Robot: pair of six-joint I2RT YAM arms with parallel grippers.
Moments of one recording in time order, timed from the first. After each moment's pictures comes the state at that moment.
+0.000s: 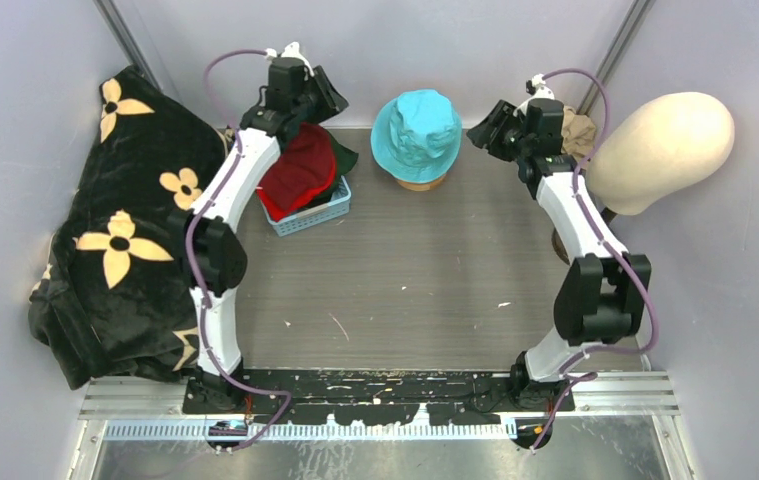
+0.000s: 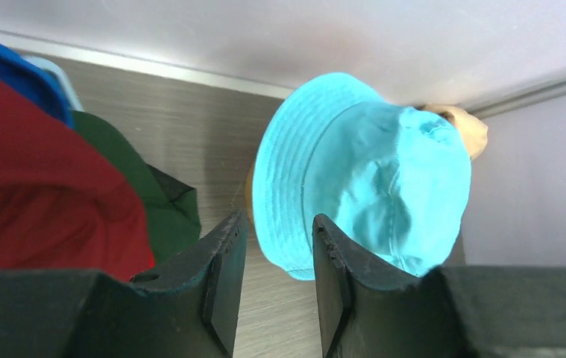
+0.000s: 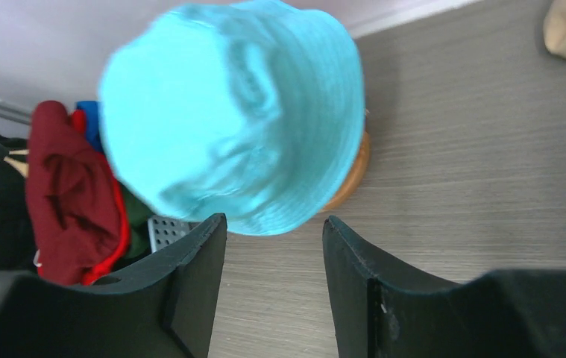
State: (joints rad) left arm -0.32 2.11 2.12 -0.40 0.09 -0.63; right arm 0.03 1.66 1.40 -0.15 -0.25 0.51
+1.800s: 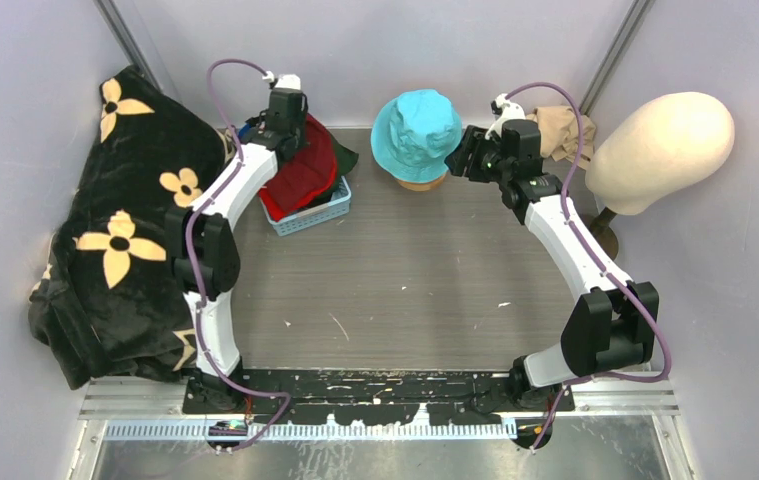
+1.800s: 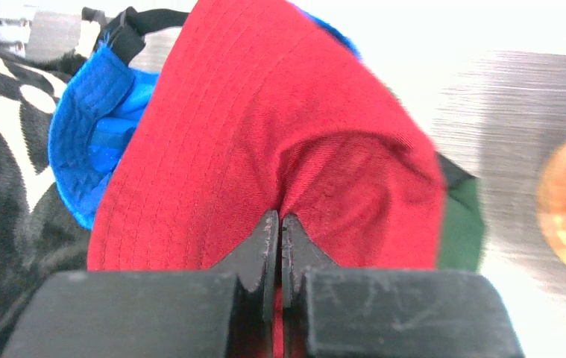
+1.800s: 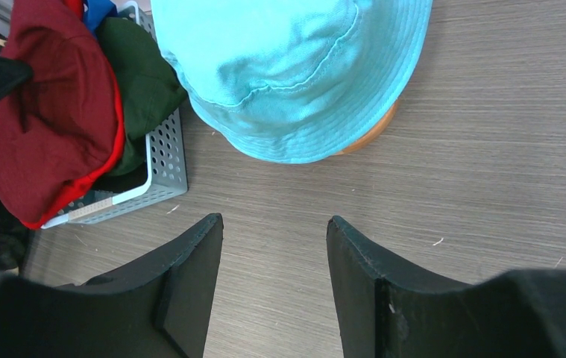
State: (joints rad) left arm -0.28 2.04 1.83 -0.36 -0.36 -0.18; right arm 0.19 1.45 1.25 -0.20 -0.17 0.35
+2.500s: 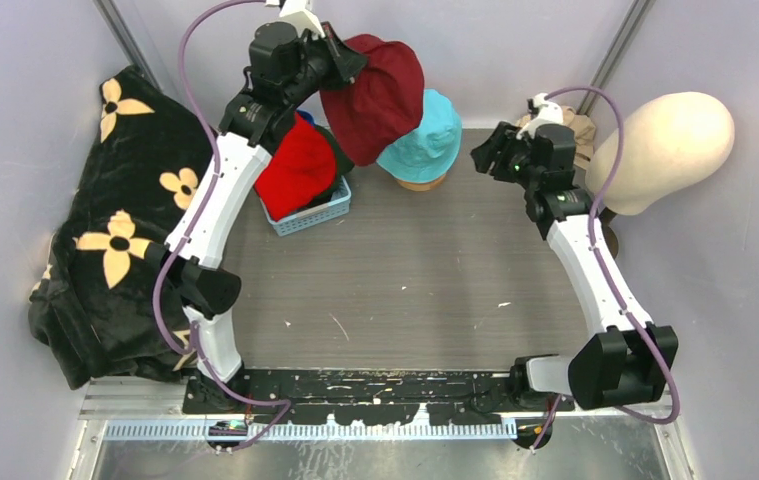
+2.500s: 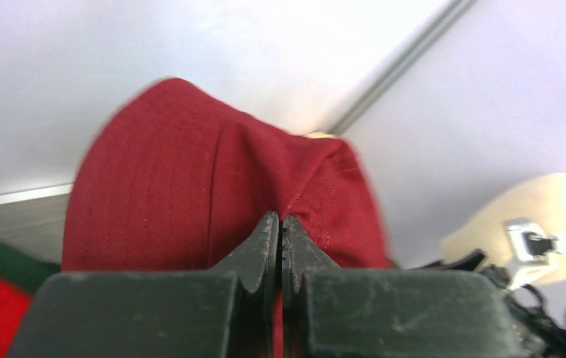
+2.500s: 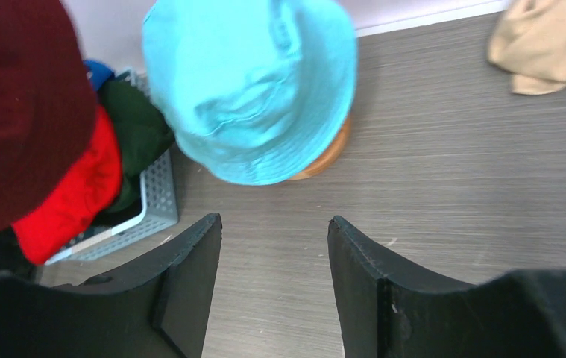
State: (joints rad) left arm -0.47 1.89 2.30 -0.45 0.07 -0.46; right arm 0.11 1.30 1.19 -0.20 -0.16 0.36
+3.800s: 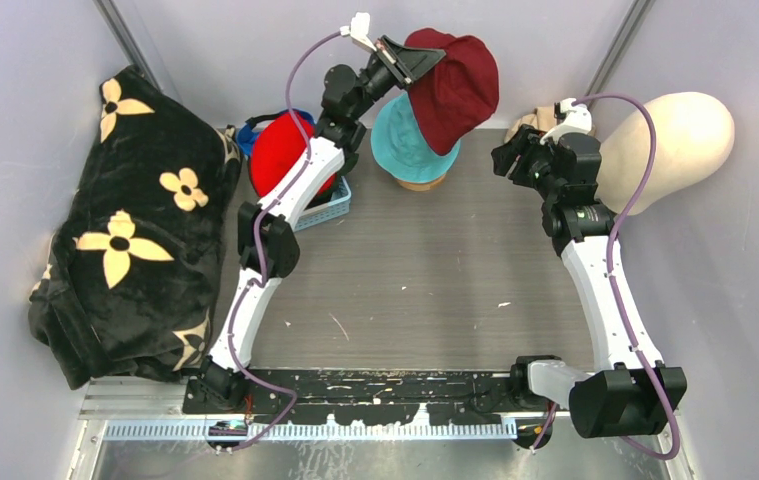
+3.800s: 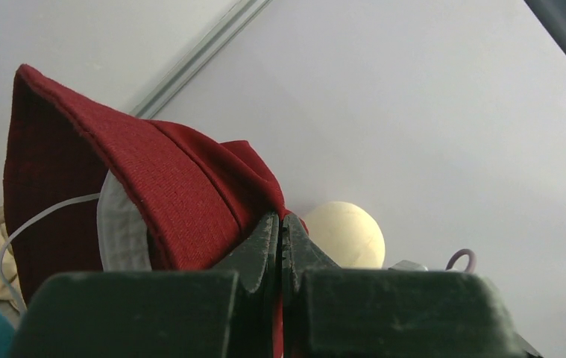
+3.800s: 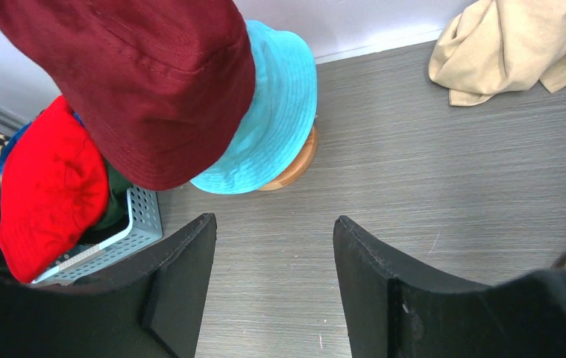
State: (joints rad) left arm -0.52 2.47 2.55 0.48 0.41 -1.16; right arm 0.03 1.15 1.16 -0.26 -0.11 0.34
